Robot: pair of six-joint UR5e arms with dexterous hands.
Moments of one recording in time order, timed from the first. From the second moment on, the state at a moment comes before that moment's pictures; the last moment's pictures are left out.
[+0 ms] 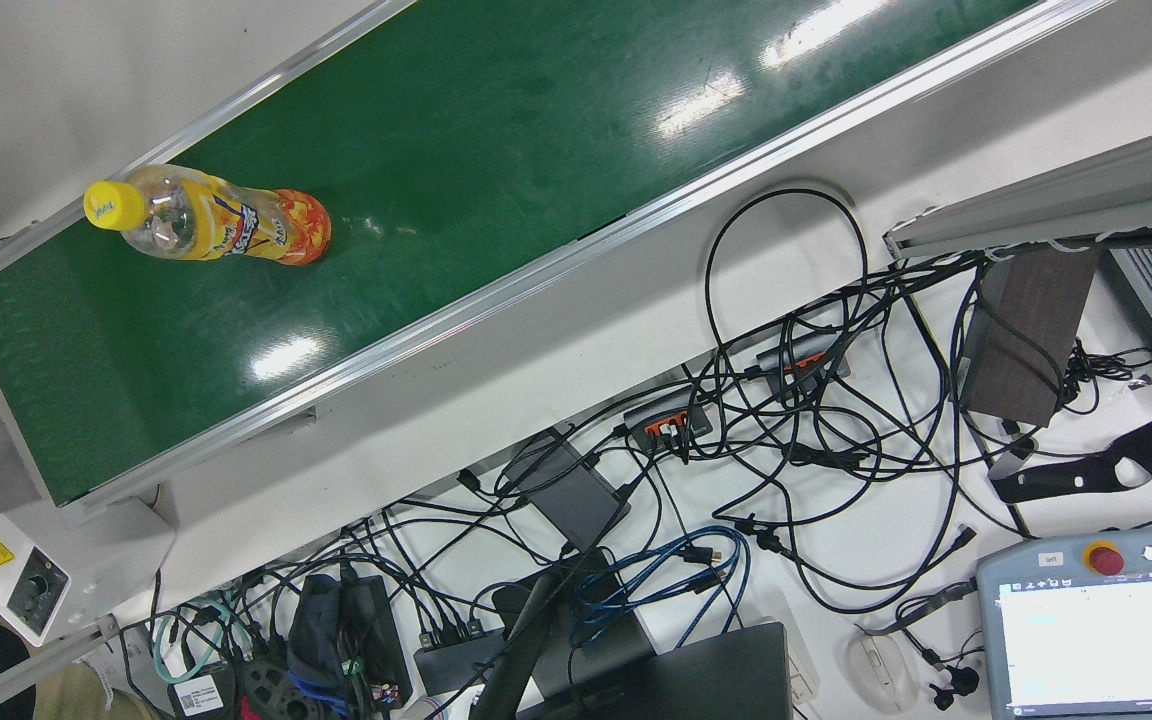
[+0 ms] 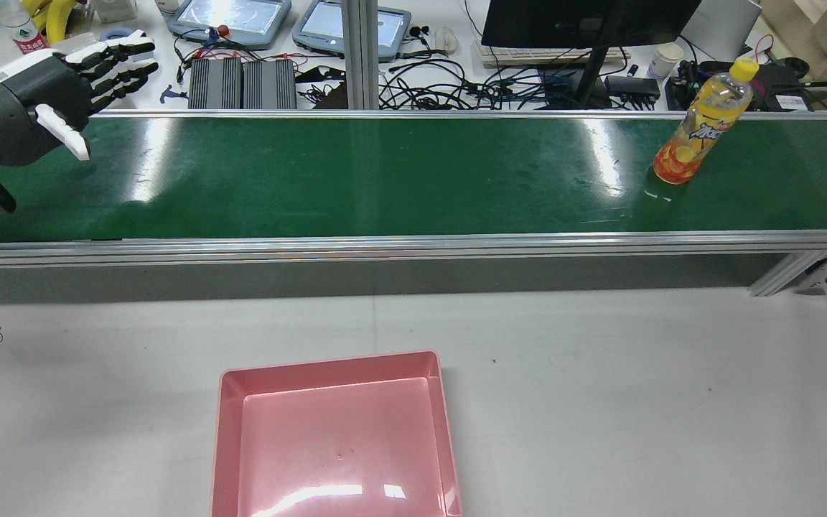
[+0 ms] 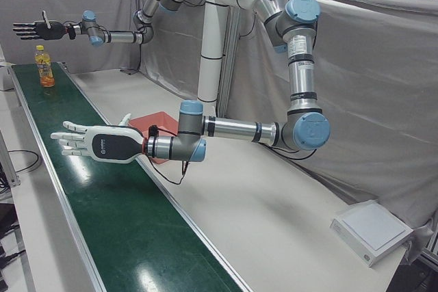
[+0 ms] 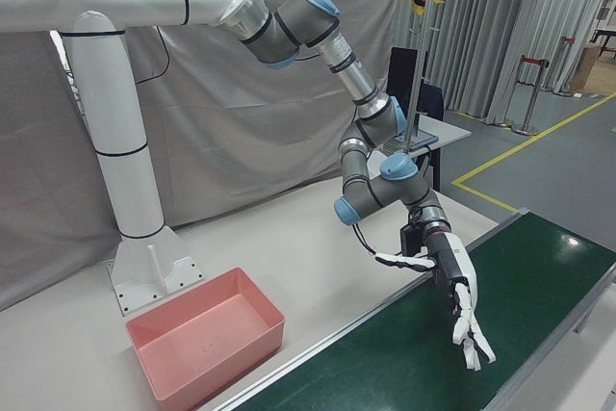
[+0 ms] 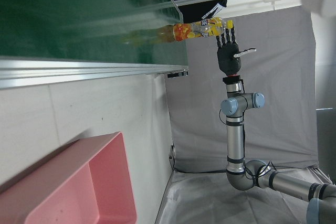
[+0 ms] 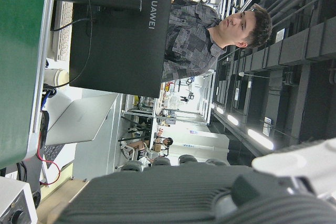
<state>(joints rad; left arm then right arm) -1.07 -1.93 -1.70 0.03 1.57 0.33 1.59 -1.56 1.65 -3.27 -1.58 -0.10</state>
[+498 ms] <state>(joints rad) -1.07 -1.93 -1.70 0.02 1.57 0.33 1.59 -1.56 1.65 -3.27 -1.58 -0.10</state>
